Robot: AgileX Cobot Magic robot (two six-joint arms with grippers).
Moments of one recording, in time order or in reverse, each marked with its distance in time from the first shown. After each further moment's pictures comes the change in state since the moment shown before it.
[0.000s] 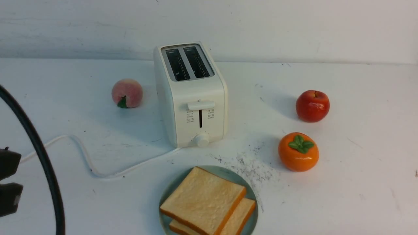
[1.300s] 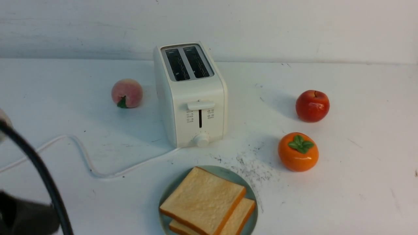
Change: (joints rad) right arm 0.048 -0.002 0.000 0.004 0.001 0.000; left arm 0.000 -0.069 0.142 -0.326 -0.118 0.098
